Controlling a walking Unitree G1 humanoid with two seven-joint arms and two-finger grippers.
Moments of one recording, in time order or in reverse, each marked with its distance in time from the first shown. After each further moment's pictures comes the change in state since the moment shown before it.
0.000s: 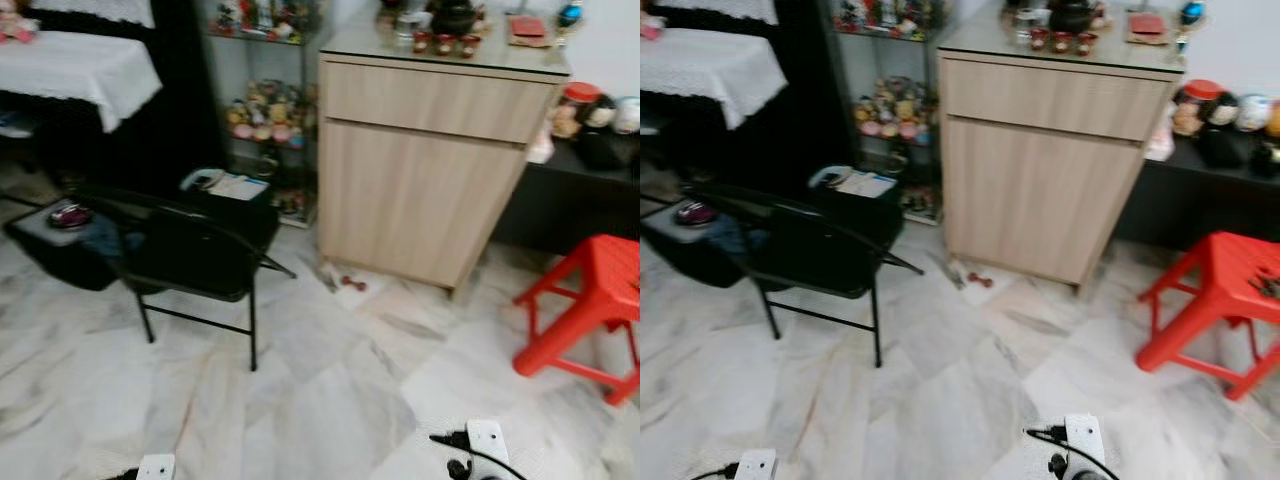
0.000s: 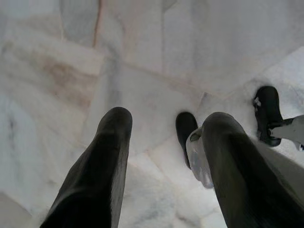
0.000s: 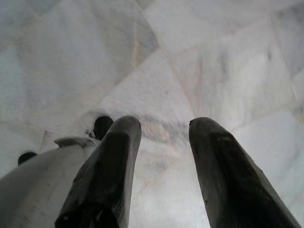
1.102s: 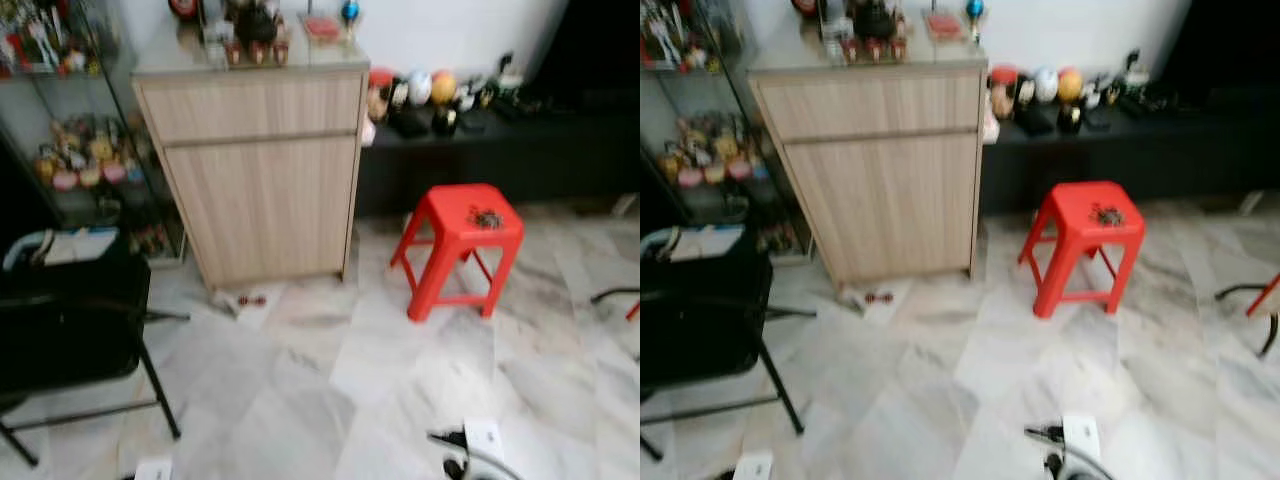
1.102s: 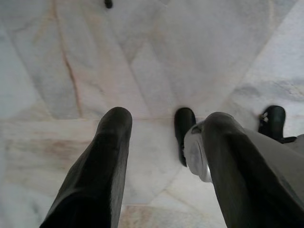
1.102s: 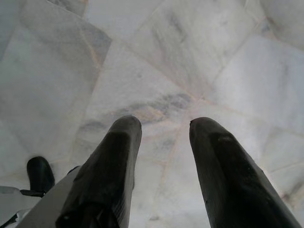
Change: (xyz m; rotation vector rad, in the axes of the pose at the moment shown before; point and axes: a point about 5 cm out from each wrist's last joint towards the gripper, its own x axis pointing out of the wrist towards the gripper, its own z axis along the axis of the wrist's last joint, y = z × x) left arm -0.001 0.000 -0.006 -0.059 0.005 0.019; right arm 0.000 0.003 0.000 0.047 -0.024 -0.008
